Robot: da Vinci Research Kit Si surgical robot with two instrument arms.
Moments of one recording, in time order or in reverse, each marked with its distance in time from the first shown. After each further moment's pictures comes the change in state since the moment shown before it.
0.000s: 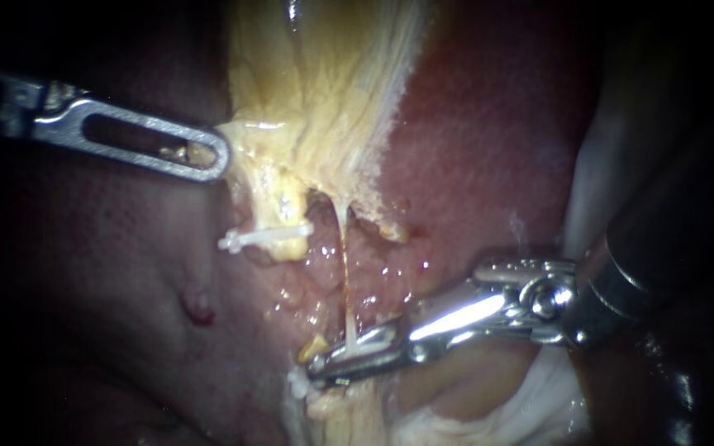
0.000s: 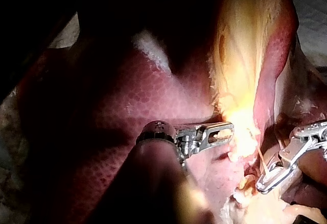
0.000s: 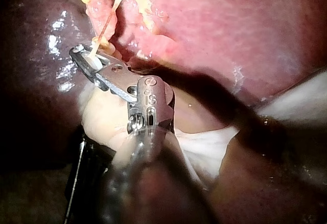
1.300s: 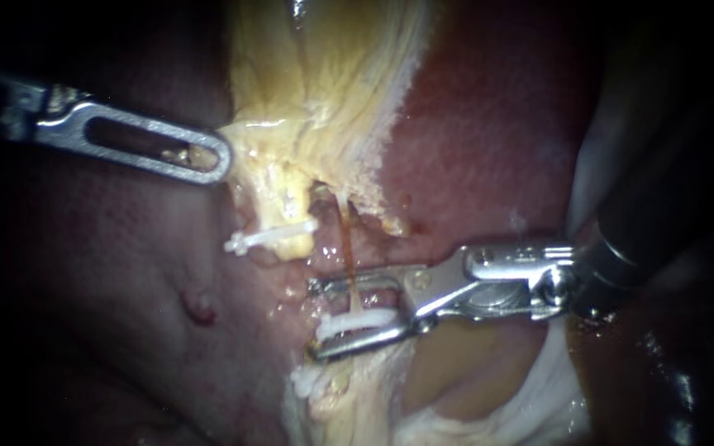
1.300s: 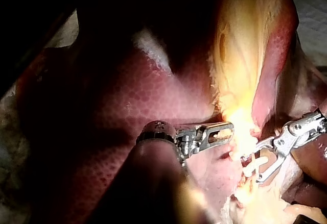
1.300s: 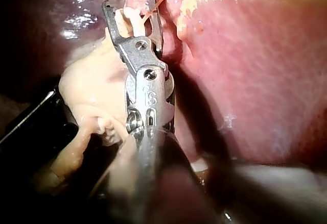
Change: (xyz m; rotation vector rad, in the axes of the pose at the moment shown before) right arm 0.001 0.002 -0.001 -0.180 0.133 -0.517; left arm 0.000 0.000 0.000 0.002 0.003 0.002
